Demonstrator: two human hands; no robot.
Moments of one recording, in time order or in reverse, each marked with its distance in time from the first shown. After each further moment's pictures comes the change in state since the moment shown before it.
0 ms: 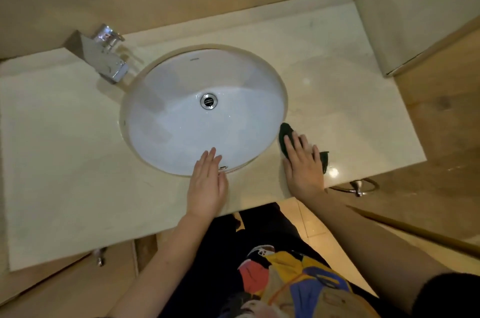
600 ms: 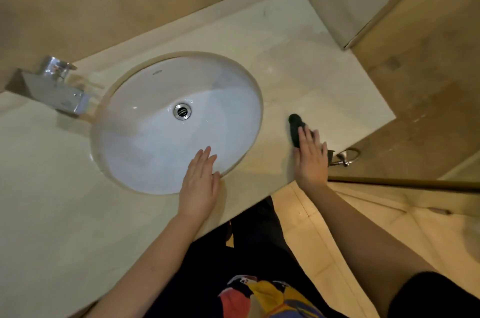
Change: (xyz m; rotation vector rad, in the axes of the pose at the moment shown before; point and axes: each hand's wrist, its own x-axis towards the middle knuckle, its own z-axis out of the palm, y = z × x) left_hand 0.028 -0.024 -0.013 0.011 -0.124 0.312; right_hand -0.030 0.011 0.013 0.223 0.134 0.395
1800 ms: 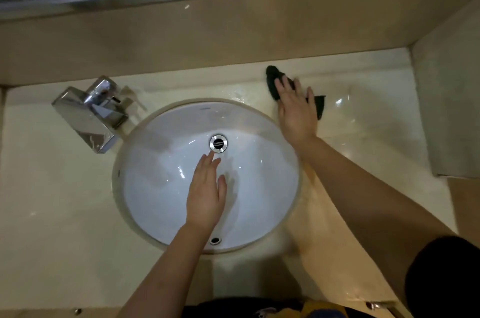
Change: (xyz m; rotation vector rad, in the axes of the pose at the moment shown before) left_hand 0.142 0.000 -0.013 -0.062 0.233 -0.517; right_hand 0.313 -0.196 -0.018 -0.133 -0.035 -0.645
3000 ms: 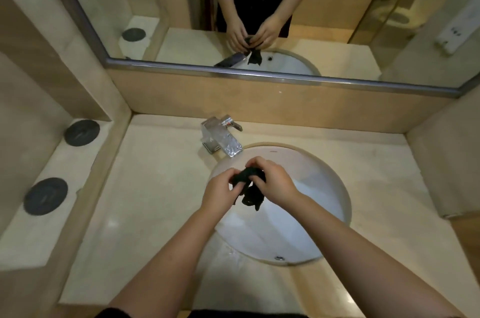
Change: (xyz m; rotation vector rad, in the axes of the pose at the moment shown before) left_hand -0.024 -0.100 -0.186 -0.481 0.002 0.004; right_hand -0.119 -0.281 -0.060 0.413 -0.150 -0.249
